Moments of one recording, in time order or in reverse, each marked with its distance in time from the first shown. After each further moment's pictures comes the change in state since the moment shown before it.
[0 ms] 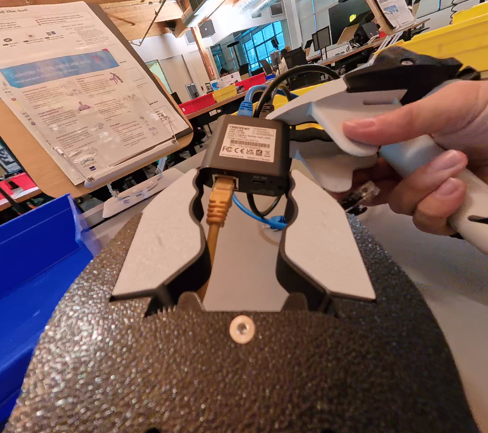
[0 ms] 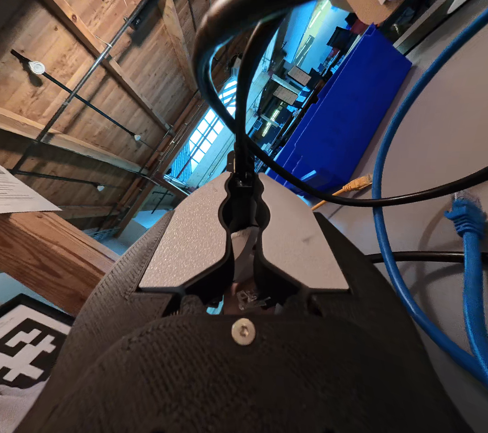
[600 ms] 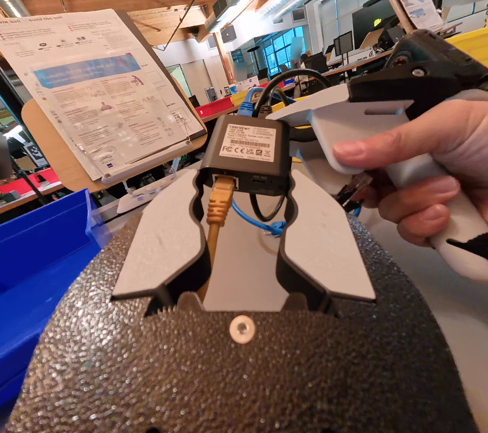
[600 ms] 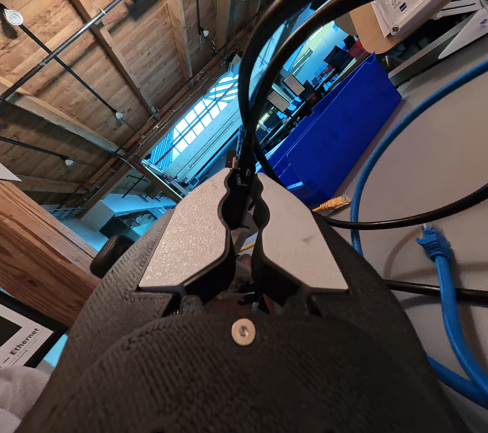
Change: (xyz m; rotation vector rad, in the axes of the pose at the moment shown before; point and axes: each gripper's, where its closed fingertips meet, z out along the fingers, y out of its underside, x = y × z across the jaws) left arm -0.002 -0.001 0.001 0.015 -0.075 -0.018; right arm 0.001 -0.003 0.004 -0.006 0.006 -0.181
